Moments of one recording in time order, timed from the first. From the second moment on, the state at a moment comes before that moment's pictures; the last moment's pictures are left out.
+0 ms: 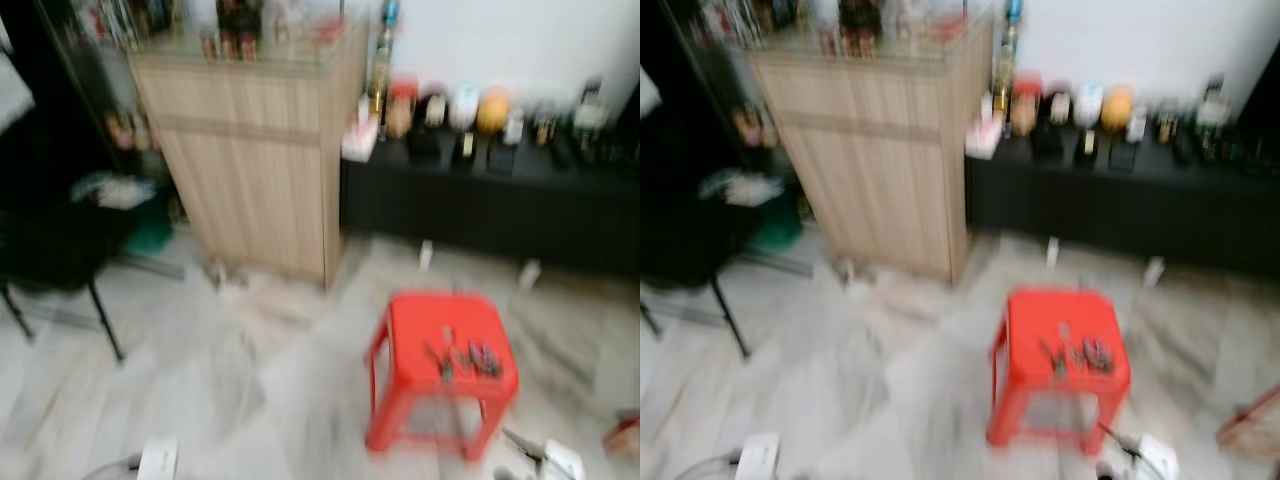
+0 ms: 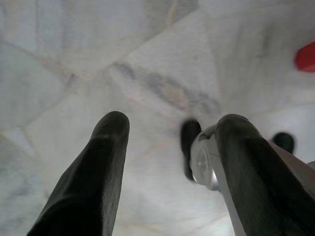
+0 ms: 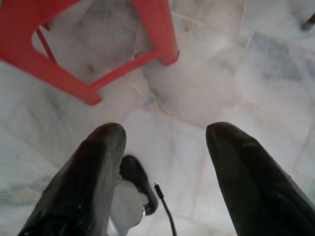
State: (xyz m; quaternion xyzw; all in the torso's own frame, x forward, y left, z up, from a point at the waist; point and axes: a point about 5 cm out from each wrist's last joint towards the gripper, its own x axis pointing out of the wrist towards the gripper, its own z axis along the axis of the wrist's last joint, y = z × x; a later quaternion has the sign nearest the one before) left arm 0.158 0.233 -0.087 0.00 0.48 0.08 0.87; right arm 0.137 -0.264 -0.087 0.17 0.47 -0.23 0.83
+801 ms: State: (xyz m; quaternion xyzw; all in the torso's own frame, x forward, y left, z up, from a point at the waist) left arm 0.164 0.243 -0.082 -0.02 0.47 0.10 0.88; right arm 0.160 -0.253 -0.082 0.18 0.45 -0.22 0.85
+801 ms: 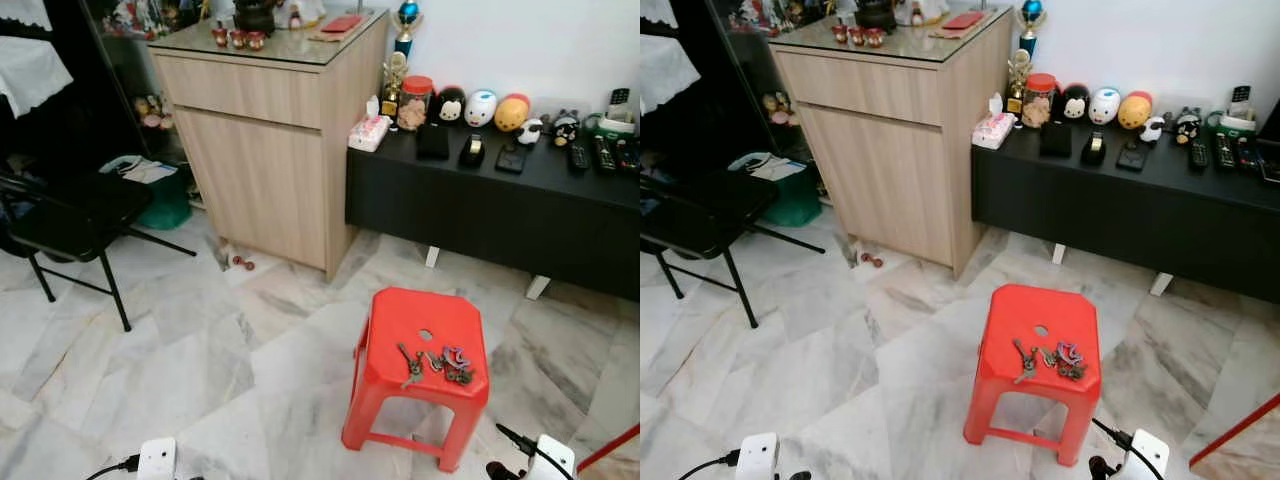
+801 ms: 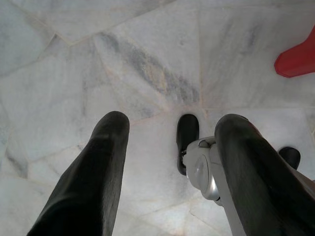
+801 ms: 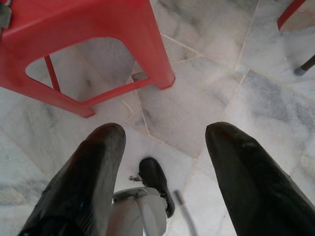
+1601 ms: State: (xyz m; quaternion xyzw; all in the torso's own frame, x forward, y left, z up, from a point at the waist) left arm 0.168 0.246 -0.079 -0.03 0.46 0.10 0.88; right arm 0.158 -0.236 -0.087 0.15 0.47 -0.17 0.85
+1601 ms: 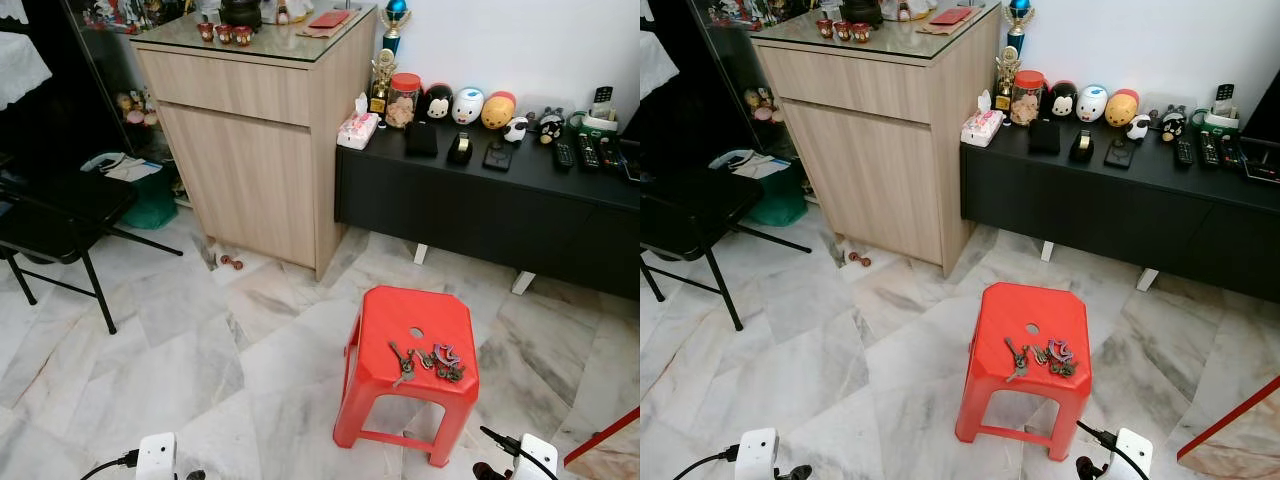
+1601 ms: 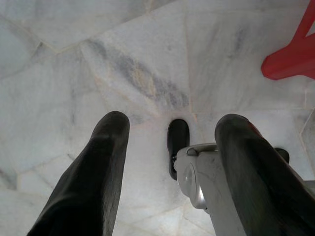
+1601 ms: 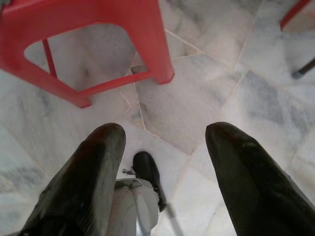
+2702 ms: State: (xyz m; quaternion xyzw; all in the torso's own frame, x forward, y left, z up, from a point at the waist) left arm 0.126 0.259 -0.090 -0.01 0.49 0.11 0.87; right arm 0.144 -0.227 -0.094 0.17 0.47 -0.16 0.85
